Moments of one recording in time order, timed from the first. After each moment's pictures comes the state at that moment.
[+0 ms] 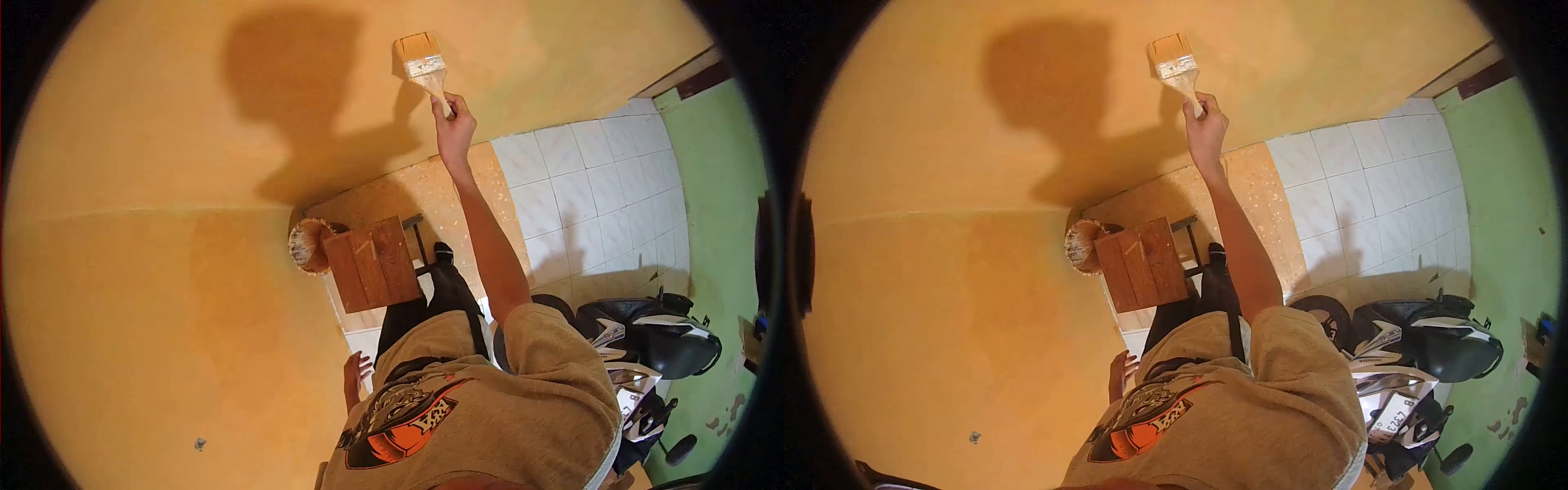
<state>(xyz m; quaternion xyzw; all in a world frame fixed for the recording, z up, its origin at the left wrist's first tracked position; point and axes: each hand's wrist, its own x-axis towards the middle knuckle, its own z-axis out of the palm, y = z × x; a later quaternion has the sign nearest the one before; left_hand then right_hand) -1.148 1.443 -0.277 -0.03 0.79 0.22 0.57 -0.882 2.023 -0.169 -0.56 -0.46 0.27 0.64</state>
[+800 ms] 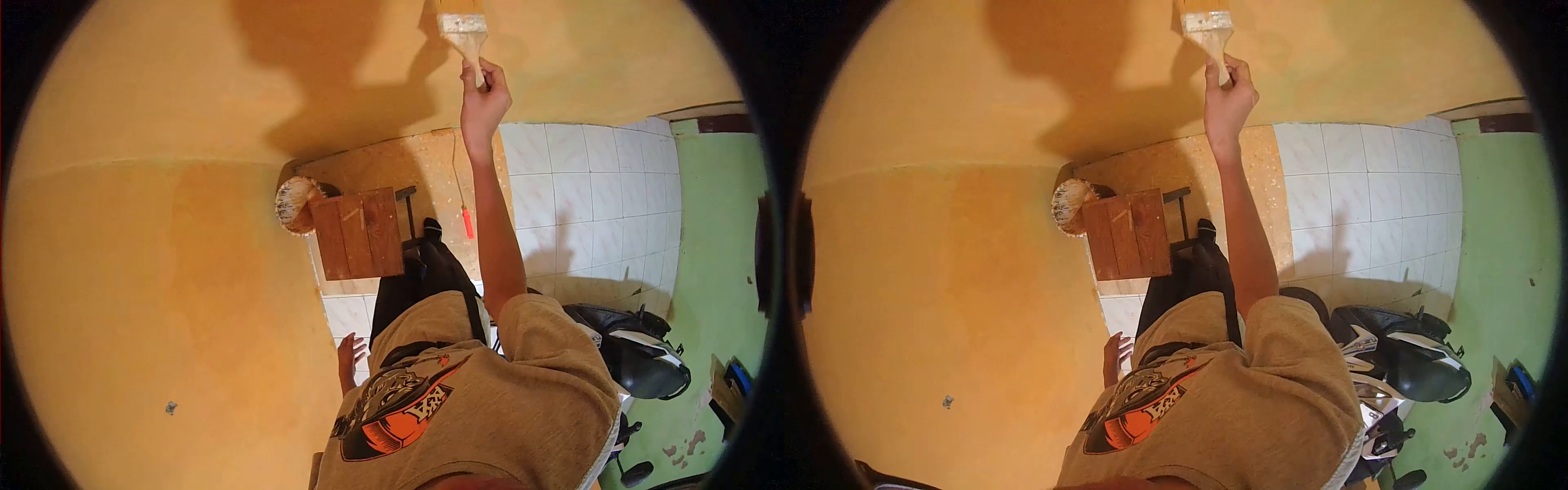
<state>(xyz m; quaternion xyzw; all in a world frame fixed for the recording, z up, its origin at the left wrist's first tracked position) -1.090 1.418 -0.292 -0.12 0.79 0.24 0.55 -0.877 2.030 -0.137 -0.57 -0.47 0.29 0.61</state>
